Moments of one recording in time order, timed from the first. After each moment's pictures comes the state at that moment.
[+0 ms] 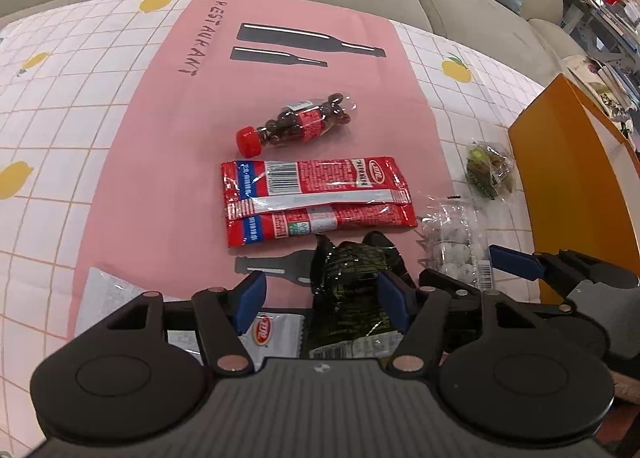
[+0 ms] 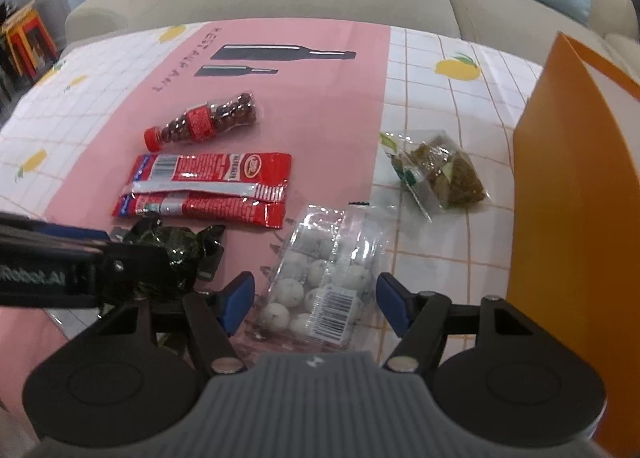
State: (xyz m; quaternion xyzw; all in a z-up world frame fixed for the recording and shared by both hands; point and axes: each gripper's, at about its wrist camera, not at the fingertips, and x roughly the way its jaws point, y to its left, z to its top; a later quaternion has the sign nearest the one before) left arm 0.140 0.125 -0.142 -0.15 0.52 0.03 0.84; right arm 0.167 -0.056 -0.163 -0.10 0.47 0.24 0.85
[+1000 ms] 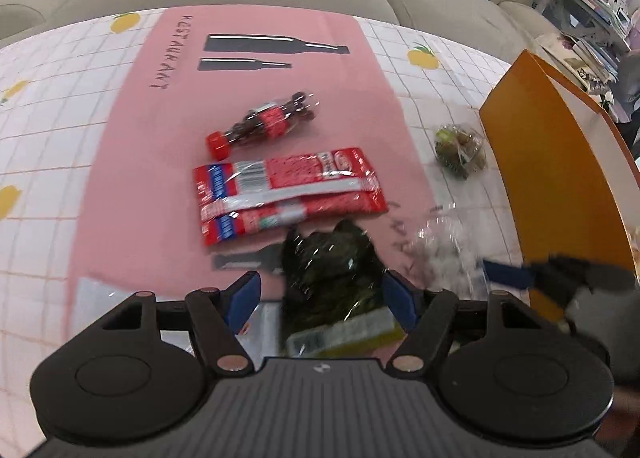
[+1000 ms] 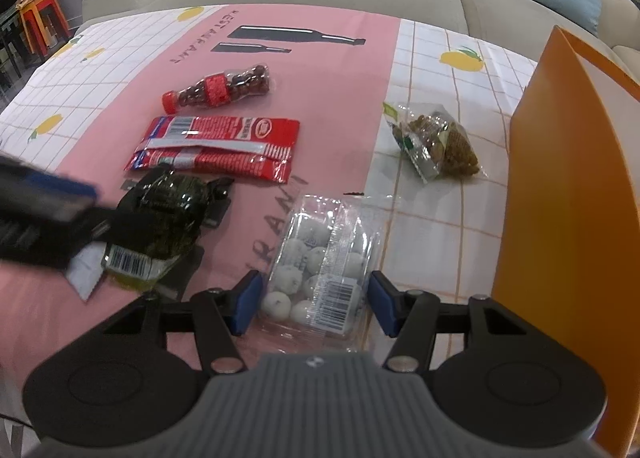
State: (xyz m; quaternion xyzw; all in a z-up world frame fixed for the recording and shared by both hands) left arm 0.137 0.107 -0.141 -0.12 0.51 -0.01 0.85; right arm 0.143 -0.073 -0.164 -0.12 0.47 0.26 0.84
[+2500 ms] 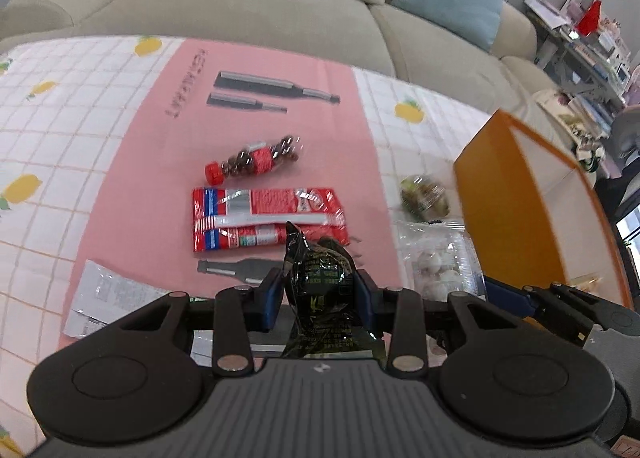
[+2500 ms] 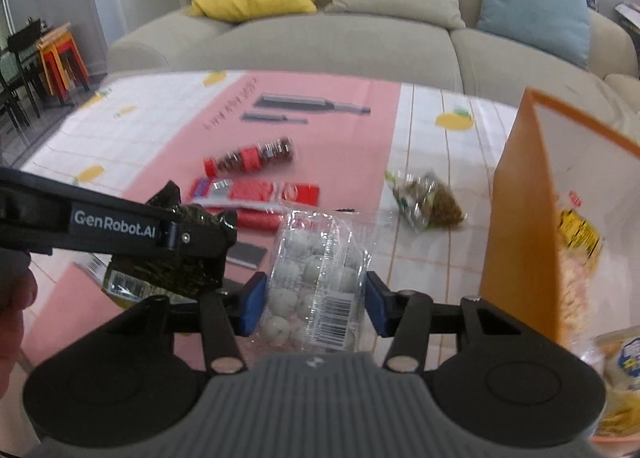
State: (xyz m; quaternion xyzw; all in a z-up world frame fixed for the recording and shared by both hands) left arm 0.104 0.093 -0.092 -0.17 0.45 0.01 0.88; right arm 0.111 -0.094 -0.108 -0.07 0.39 0.28 0.87
